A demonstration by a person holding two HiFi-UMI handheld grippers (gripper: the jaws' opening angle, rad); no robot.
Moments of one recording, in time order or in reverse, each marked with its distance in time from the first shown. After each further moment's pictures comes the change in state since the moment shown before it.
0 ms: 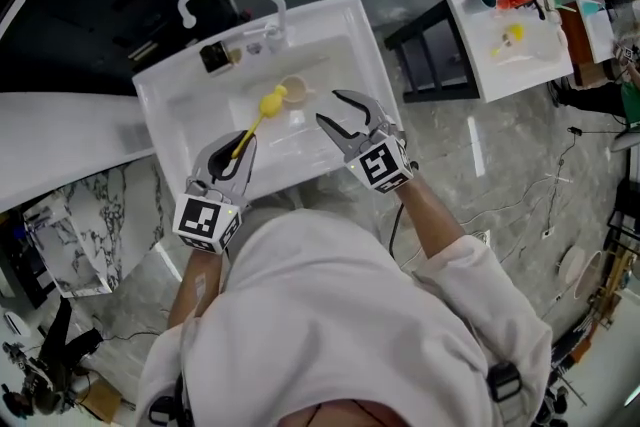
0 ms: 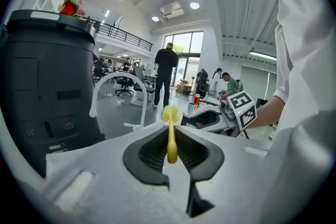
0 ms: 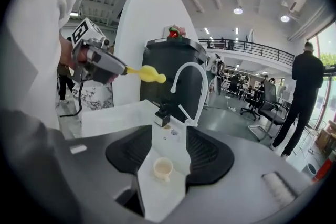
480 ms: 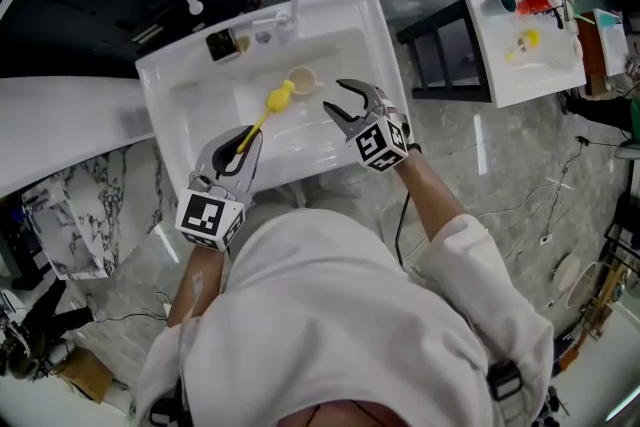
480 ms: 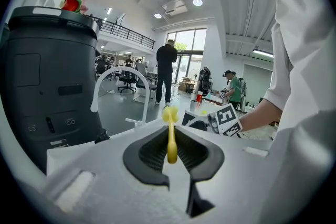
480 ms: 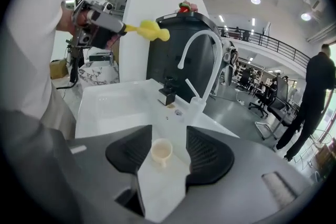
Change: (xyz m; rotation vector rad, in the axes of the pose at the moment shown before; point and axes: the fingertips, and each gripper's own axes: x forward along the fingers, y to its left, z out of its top) left arm 0.006 0.005 -0.012 -0.019 0.027 0.026; right arm 0.053 -0.001 -0.072 -0.093 0.148 0.091
